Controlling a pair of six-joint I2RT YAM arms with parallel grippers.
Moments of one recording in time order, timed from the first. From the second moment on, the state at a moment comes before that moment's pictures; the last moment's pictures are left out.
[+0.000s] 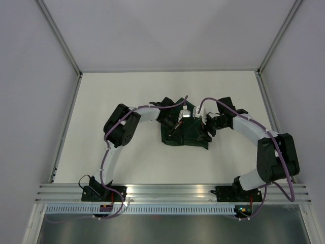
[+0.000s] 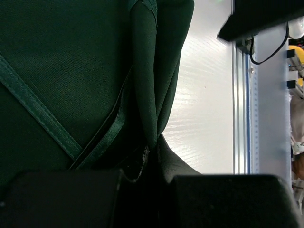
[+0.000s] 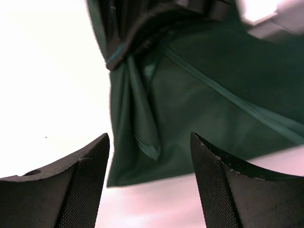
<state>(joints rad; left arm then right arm) -0.63 2.29 1.54 -0.55 1.11 0.40 0.20 1.51 0.92 -0.56 -0.76 -0.92</state>
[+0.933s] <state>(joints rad) -0.63 2.31 1.56 -0.60 1.14 0.39 0.48 1.61 0.80 -0.29 -0.57 -0.84</state>
